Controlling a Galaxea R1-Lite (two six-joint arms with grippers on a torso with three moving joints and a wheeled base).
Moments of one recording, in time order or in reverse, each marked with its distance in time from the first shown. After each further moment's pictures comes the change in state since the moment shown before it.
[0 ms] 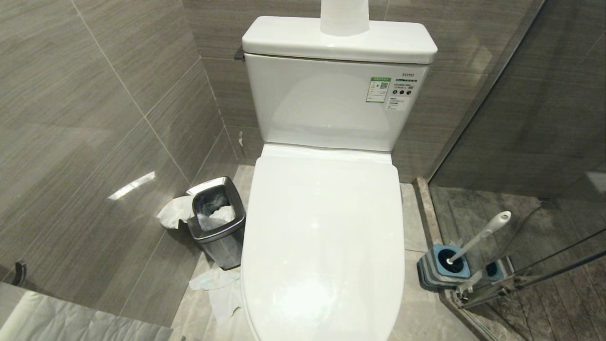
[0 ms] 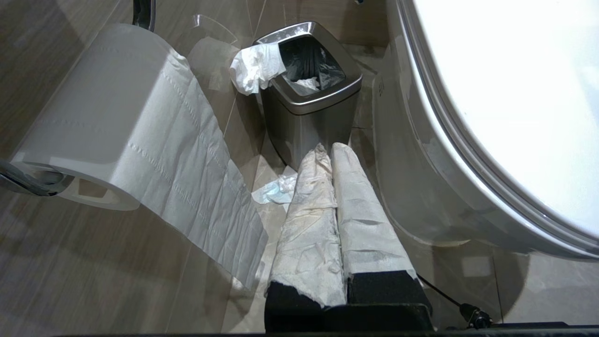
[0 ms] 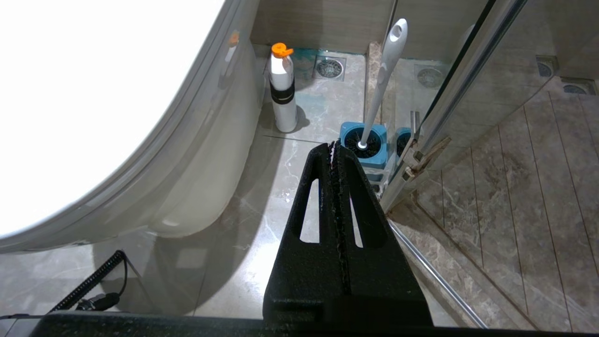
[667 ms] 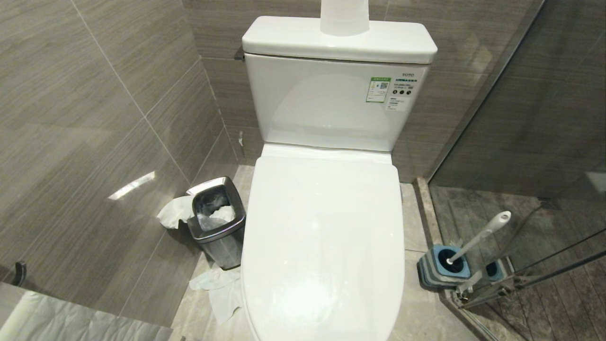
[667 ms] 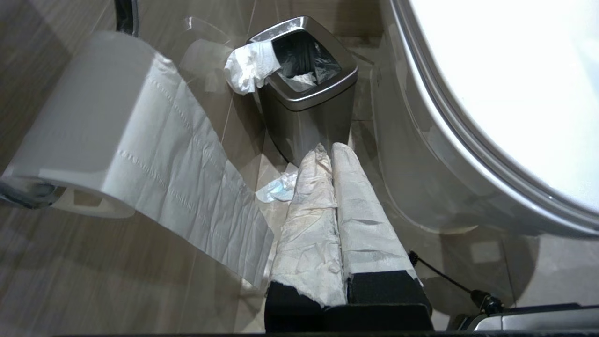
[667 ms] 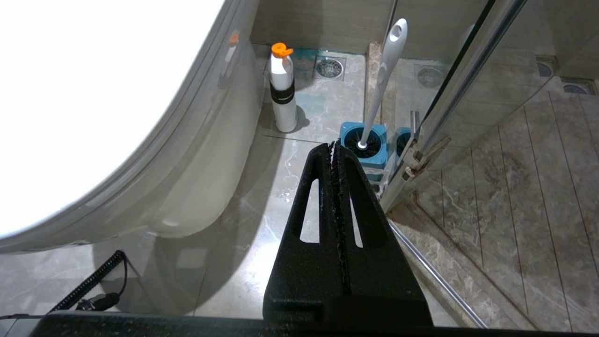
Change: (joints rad) left arm 0.000 0.000 -0.002 0.014 -0.028 0.059; right arm 0.000 0.000 0.000 0.000 0.000 0.000
